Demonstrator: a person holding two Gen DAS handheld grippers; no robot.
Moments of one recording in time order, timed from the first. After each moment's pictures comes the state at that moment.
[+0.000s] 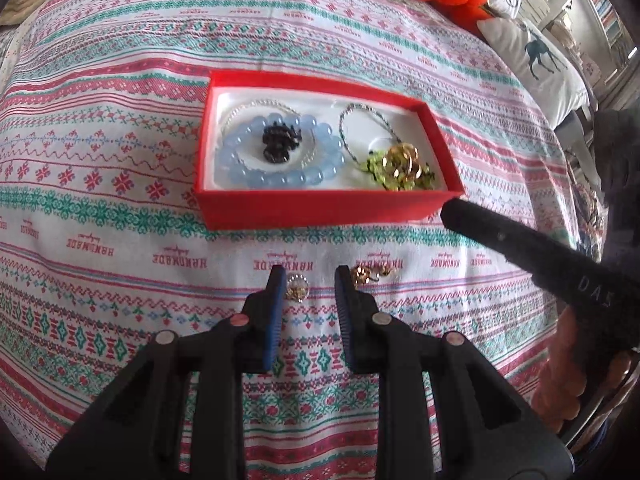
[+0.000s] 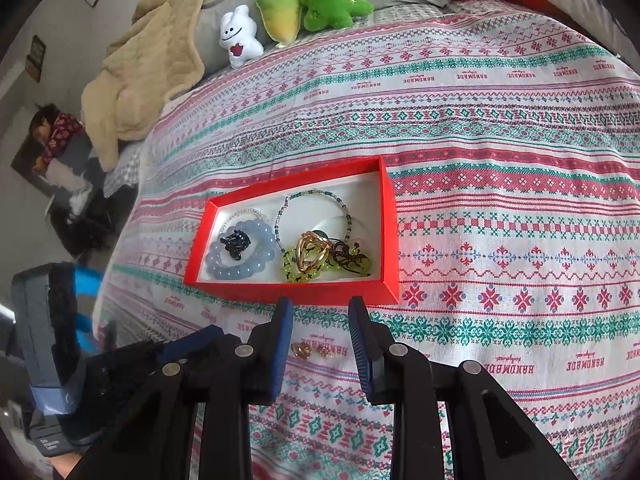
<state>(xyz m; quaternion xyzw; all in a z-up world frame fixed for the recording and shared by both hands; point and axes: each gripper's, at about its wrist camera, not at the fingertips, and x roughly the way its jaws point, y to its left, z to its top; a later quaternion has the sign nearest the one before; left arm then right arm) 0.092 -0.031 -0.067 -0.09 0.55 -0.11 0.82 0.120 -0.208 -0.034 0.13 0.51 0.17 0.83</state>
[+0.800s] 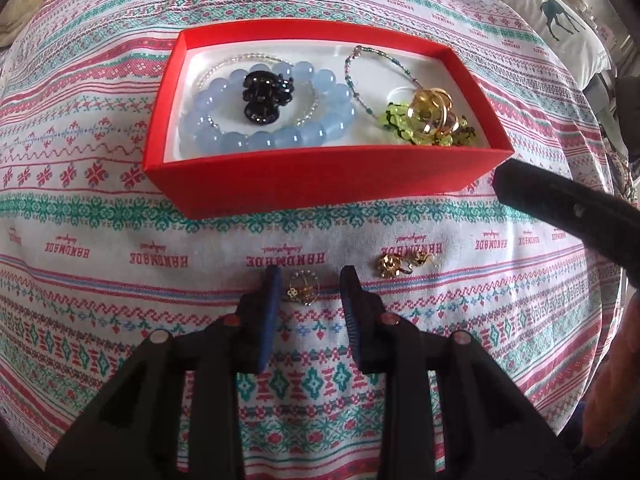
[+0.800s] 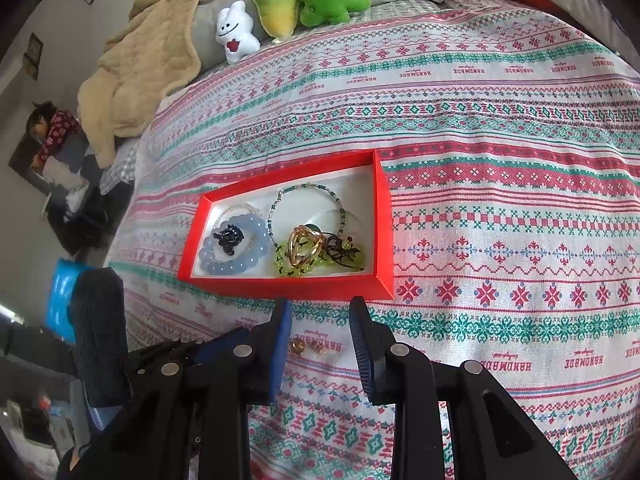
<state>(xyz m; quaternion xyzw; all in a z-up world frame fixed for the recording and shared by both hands) 0.103 -0.056 -0.098 -0.03 0.57 -0.08 0.82 0.121 -0.209 -0.037 0.13 0.52 0.17 0.83</state>
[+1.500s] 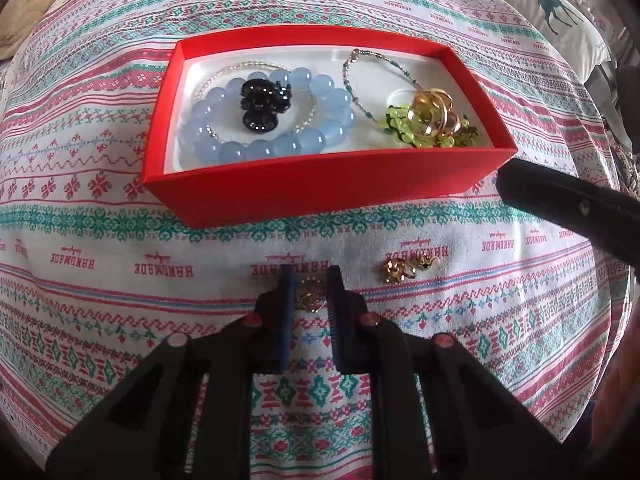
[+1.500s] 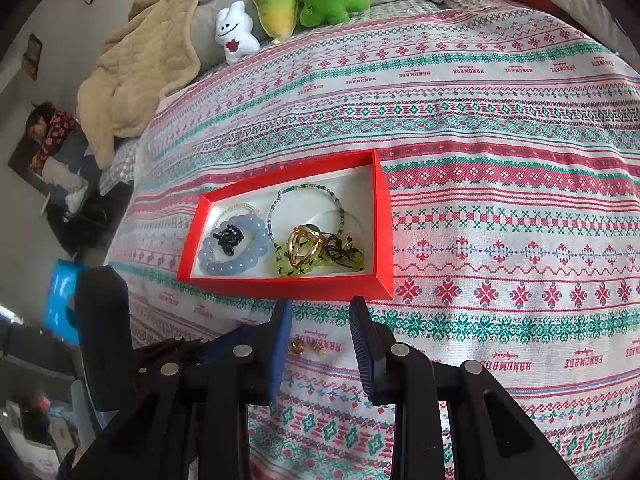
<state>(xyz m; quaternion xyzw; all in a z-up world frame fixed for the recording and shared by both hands) 0.113 -0.062 -0.097 -0.01 0.57 -0.08 0.82 0.121 -0.209 -0.038 0.13 0.52 0.17 0.83</state>
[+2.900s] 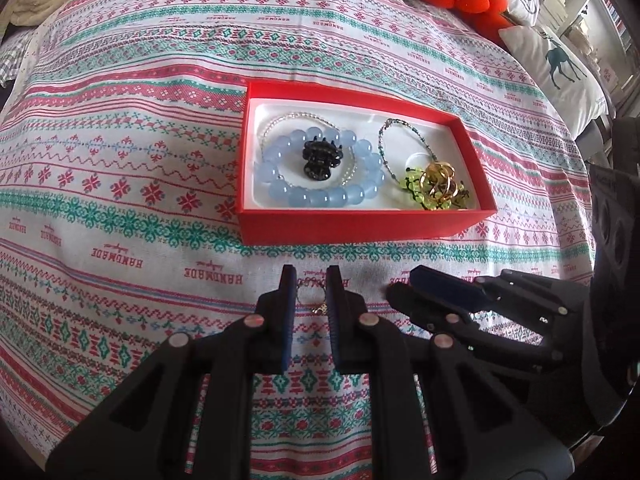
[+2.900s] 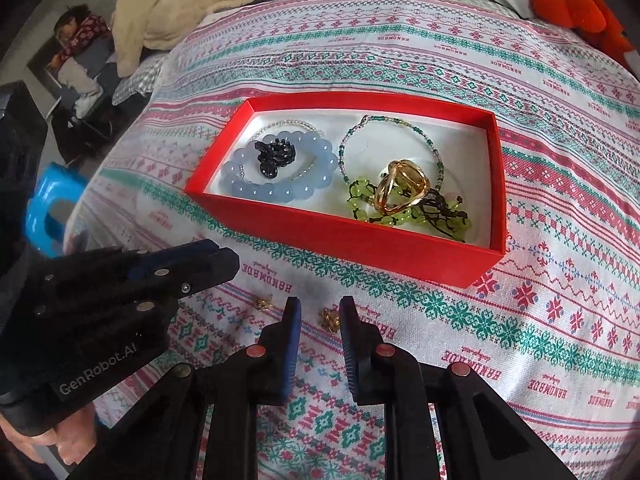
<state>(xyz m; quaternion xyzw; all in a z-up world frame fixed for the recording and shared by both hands) 0.103 -0.011 -0.059 -0.09 0.54 -0.07 0.83 0.115 -0.142 -0.070 -0.02 0.55 0.22 0.81</state>
